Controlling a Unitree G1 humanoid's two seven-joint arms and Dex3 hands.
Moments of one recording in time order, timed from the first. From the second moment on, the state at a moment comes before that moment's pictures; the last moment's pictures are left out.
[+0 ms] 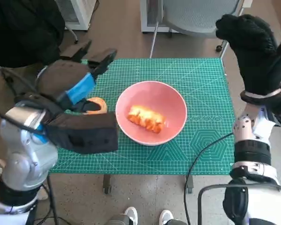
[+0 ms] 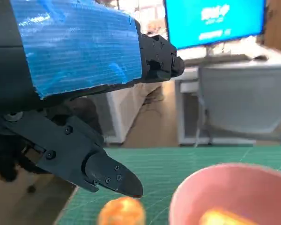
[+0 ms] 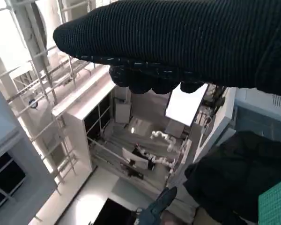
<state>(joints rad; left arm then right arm) -0.69 0.63 -0.22 -0.41 0.93 0.50 -0.85 -1.04 -0.26 -0.38 1.02 0.47 -0.73 0.90</state>
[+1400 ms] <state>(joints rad) -0.69 0.57 -0.28 -0.12 0.98 0.57 -0.84 -1.05 -0.27 -0.38 1.04 0.47 -0.72 0.94</state>
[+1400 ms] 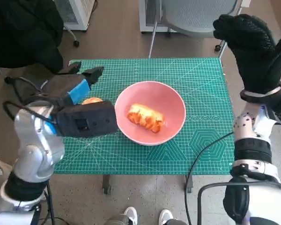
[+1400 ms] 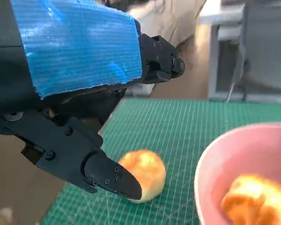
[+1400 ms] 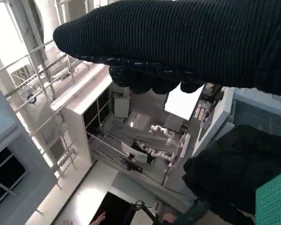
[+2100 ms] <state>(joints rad) -0.84 0.53 -0.43 0.32 1.02 0.56 -0.79 -1.05 -0.27 -0.38 1.03 0.47 -0.72 0.93</state>
